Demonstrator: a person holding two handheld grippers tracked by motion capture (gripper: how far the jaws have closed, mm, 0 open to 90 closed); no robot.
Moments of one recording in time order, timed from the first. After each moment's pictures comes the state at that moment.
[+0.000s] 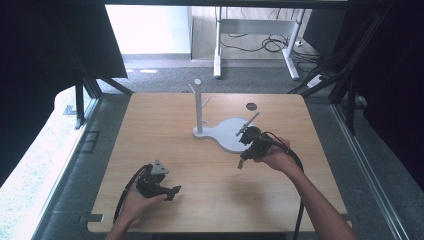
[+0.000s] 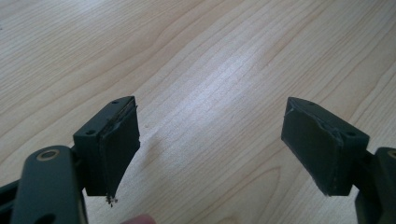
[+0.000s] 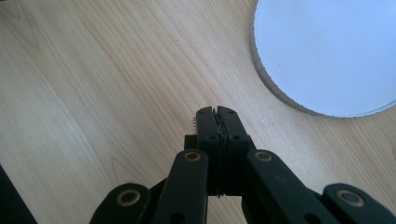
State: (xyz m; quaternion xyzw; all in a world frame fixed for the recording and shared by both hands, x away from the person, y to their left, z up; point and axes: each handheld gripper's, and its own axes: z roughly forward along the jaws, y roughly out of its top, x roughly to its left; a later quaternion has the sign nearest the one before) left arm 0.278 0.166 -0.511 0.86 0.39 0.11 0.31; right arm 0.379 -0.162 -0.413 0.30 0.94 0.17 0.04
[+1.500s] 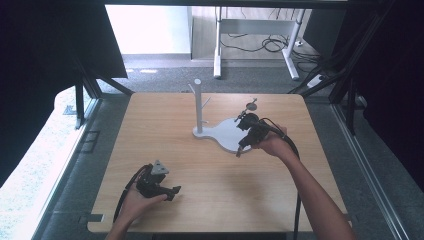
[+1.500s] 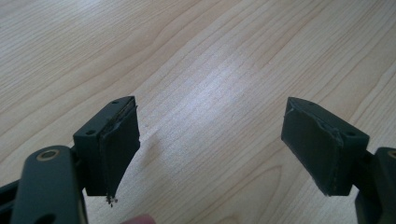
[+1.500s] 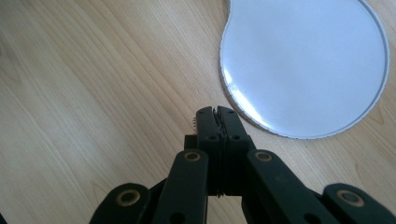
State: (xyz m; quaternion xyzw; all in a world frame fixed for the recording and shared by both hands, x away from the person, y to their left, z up) left arm 0.278 0.167 -0.511 0.86 0.39 0.11 0.31; right arm 0.416 -0.156 -0.401 0.31 0.93 0.17 0.05
